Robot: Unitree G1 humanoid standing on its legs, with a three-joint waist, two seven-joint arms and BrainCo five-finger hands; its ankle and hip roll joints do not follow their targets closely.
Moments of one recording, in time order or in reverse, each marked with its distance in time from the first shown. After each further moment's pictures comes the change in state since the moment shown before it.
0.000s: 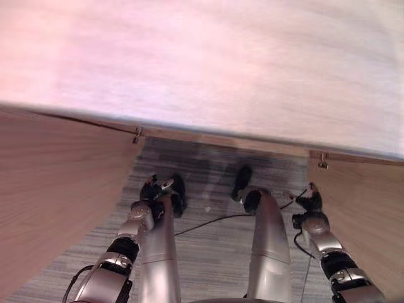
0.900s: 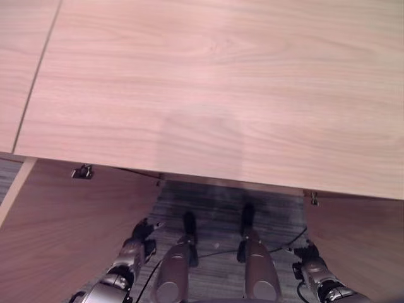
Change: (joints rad) left arm 0.177 0.007 0.030 0.392 0.132 -0.033 -0.075; right arm 0.005 0.074 0.149 0.703 0.036 -0.001 0.160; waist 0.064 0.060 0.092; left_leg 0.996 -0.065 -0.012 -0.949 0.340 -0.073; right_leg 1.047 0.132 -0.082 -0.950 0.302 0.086
